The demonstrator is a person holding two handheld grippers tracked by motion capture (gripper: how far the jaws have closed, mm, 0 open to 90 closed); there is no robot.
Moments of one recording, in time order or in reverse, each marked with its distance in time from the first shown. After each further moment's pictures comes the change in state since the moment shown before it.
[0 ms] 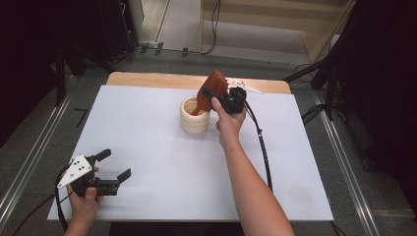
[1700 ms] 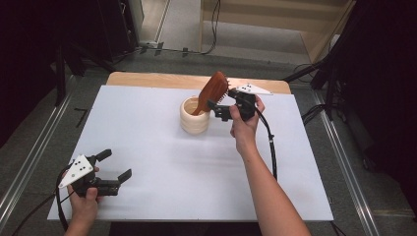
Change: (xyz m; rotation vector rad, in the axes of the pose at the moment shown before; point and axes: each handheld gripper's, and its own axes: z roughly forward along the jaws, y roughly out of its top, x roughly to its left) left arm -0.001 0.000 0.001 0.007 -0.001 0.009; right arm 0.023 0.011 -0.052 0.081 -0.013 -0.267
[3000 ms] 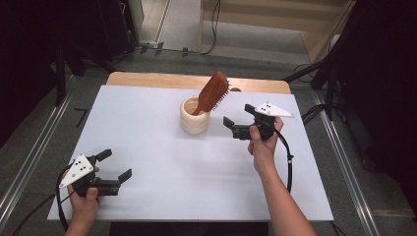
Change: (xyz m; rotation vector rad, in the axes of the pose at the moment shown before) left arm 0.000 0.000 0.001 0.001 0.006 0.002; right arm -0.004 -0.036 -0.064 -0.024 -0.029 -0.065
